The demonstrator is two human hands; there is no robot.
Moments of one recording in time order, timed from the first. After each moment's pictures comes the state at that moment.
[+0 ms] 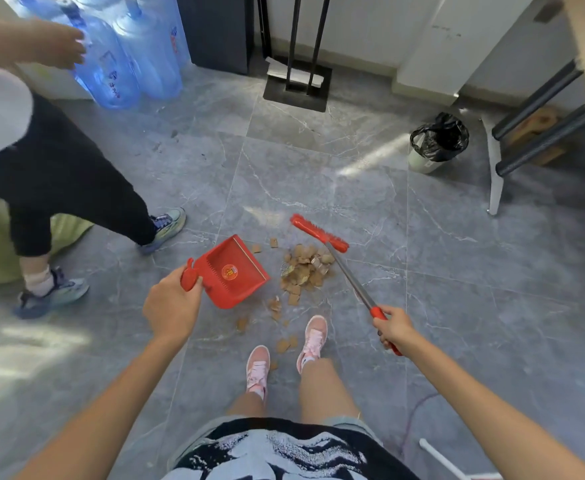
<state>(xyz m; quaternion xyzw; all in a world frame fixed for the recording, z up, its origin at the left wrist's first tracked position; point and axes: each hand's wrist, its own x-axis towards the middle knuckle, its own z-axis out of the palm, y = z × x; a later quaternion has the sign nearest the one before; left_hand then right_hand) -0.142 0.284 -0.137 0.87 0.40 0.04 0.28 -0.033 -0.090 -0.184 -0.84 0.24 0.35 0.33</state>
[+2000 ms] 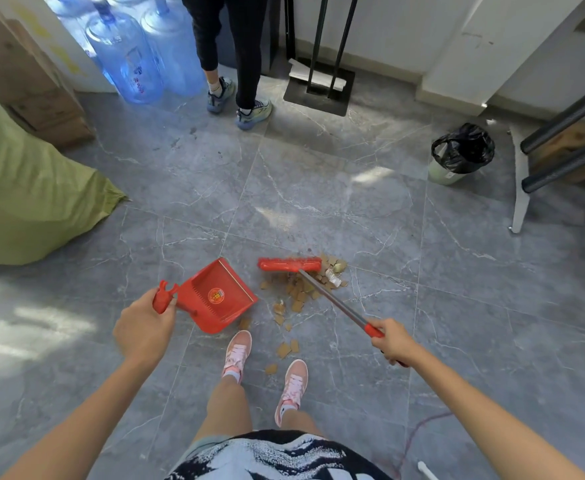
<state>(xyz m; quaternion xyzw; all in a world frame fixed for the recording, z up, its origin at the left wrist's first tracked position) -0.182 0.296 -0.158 0.86 0.46 0.01 0.22 -0.005 -0.099 -0.188 -0.87 0.02 0.47 0.17</state>
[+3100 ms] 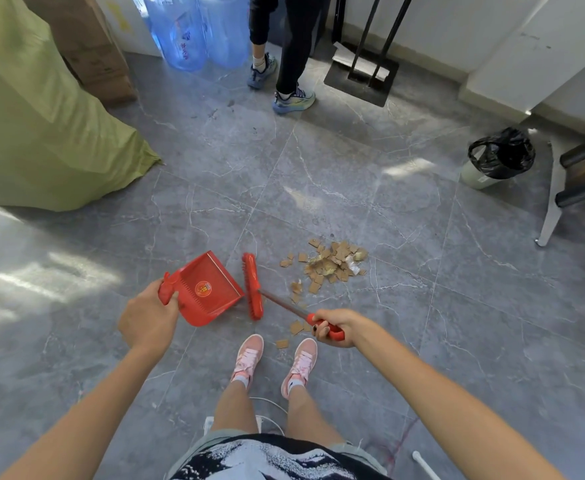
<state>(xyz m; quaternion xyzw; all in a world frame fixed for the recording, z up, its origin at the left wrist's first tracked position) -0.282 0.319 -0.168 0.83 0.53 -0.01 0.20 -0.095 0.058 -0.178 -0.55 0.36 0.64 0.40</state>
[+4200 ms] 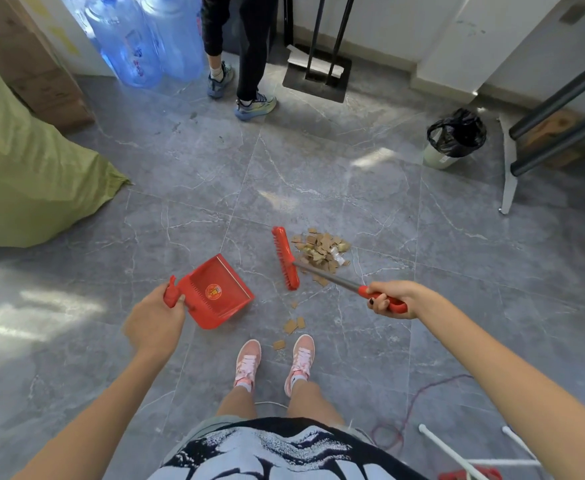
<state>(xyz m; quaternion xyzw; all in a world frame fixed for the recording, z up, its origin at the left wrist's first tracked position) -0.267 0.313 -0.160 0.86 0.46 0.00 0.23 -0.043 -0.030 -0.119 -0.61 0.37 0.54 0.44</state>
